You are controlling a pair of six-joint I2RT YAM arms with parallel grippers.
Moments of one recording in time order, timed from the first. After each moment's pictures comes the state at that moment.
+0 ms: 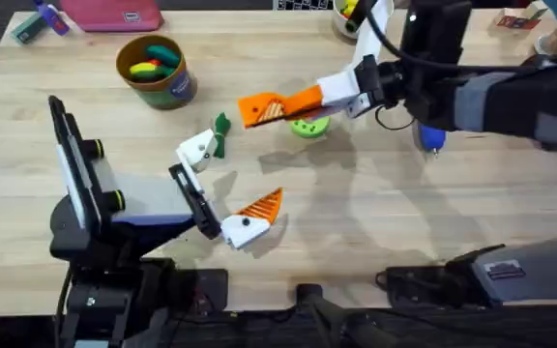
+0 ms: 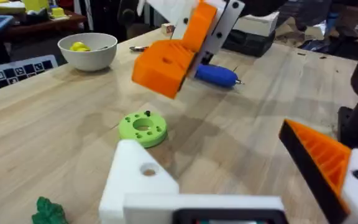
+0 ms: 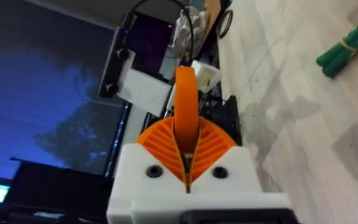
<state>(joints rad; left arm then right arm) -0.02 0.00 0.01 -0.10 1.00 0.02 0.28 1.62 0.81 0.42 -1.51 0.76</state>
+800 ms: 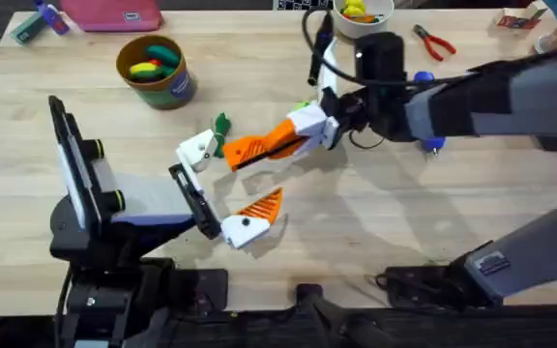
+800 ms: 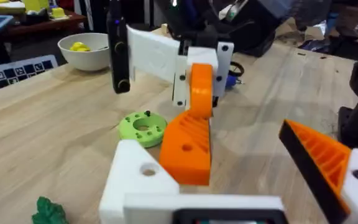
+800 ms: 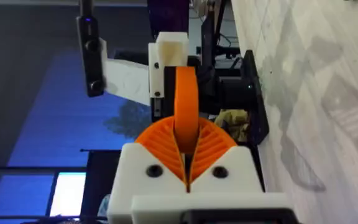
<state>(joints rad) -0.02 0.00 0.01 -0.10 1.00 0.02 0.41 1.80 0.80 0.42 -1.56 0.93</state>
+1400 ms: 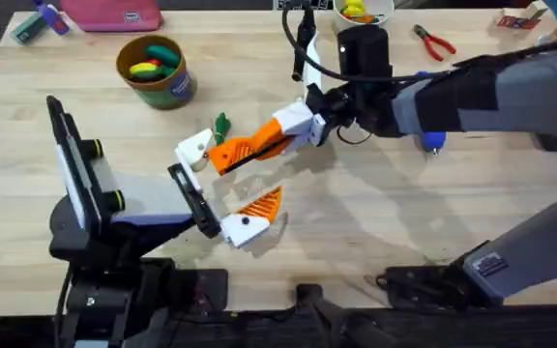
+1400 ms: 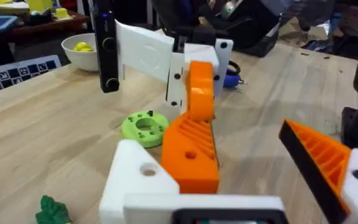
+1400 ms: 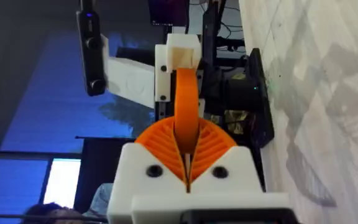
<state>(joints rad) -0.02 0.00 0.01 -0.10 0.99 0.03 0.47 1.82 0.87 0.42 -1.56 0.94</state>
